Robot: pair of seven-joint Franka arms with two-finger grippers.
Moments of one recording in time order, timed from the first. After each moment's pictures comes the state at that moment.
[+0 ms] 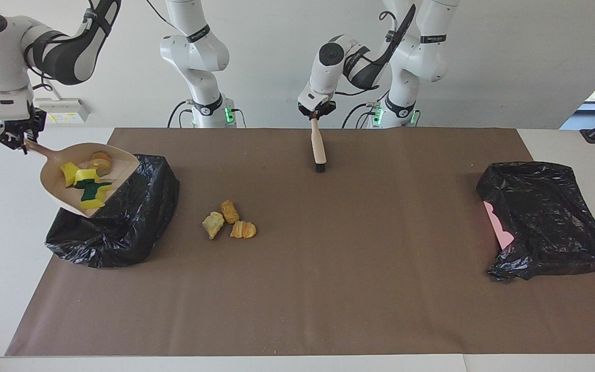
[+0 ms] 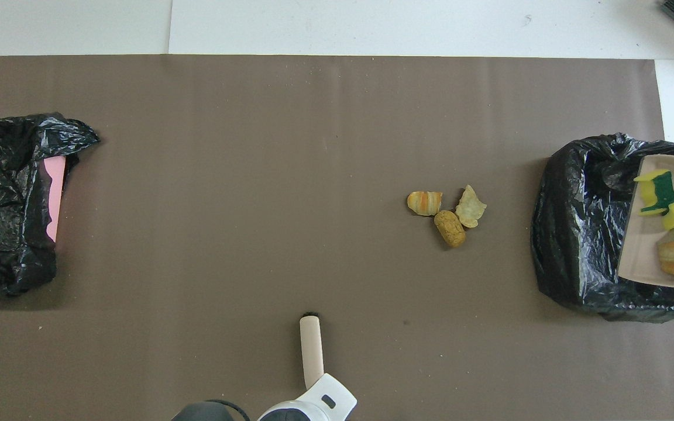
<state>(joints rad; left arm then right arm) -0.95 -0.23 -0.13 -2.54 -0.42 2.19 -0.82 -0.24 -0.05 -0.29 -2.00 -0.44 2.17 -1.62</state>
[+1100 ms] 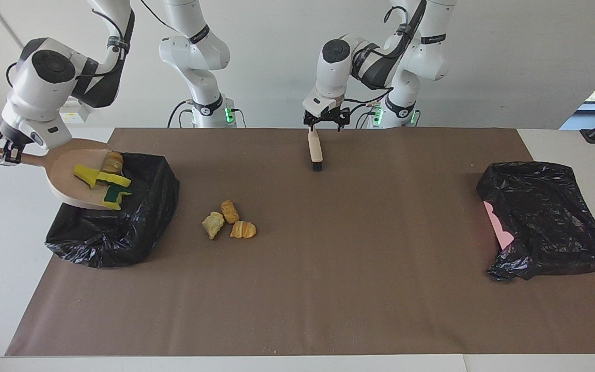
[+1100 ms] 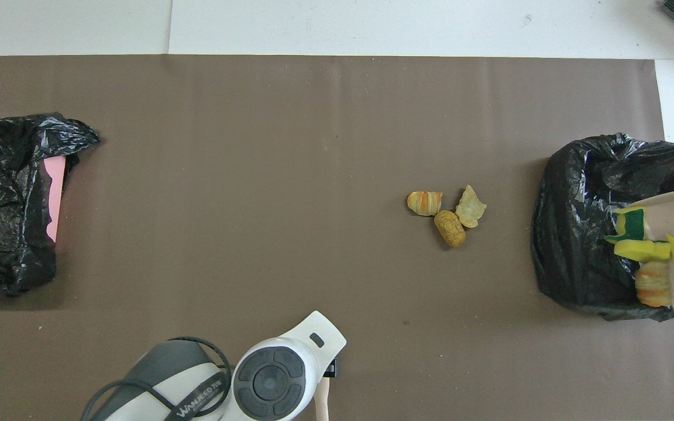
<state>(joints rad) -0.75 -0.17 -0.09 -2.31 -0.12 2.05 -0.70 -0.12 -0.03 -0.26 -1.99 -0.94 2.19 -1.80</state>
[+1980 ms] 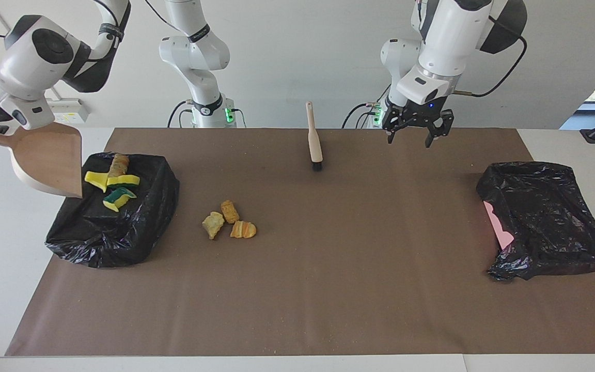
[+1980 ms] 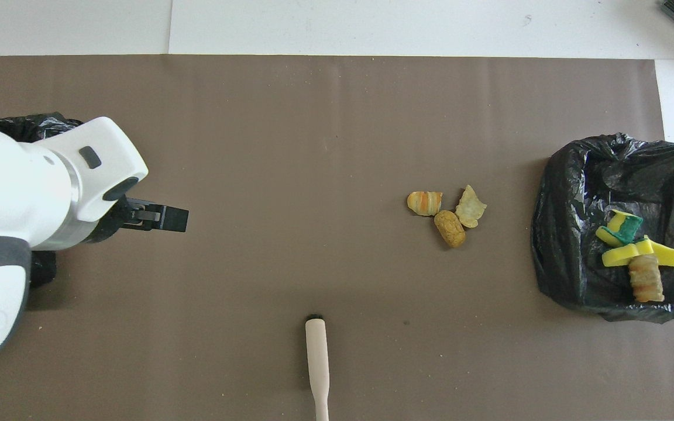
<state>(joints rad) -0.25 -0.10 -0.08 -1.71 -0.02 1.69 -0.11 -0.13 -0.11 -0.26 -1.96 -1.10 2.19 -1.75</state>
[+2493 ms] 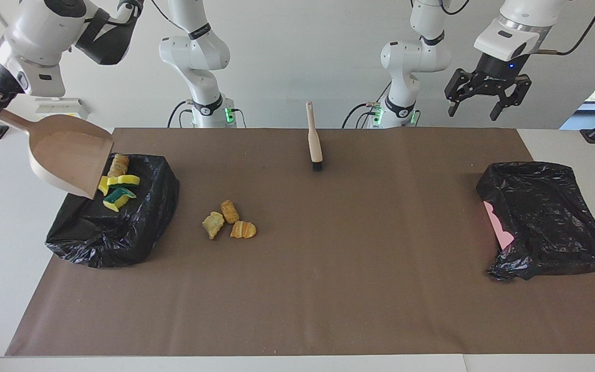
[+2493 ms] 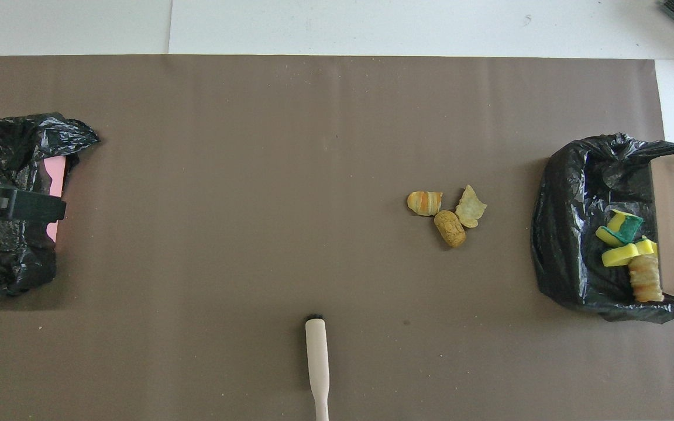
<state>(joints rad) -0.08 -0.10 -0.07 -1.52 -0.02 1.50 0.06 -0.12 -0.22 -0.09 -1.94 -0.83 1.94 -1.50</state>
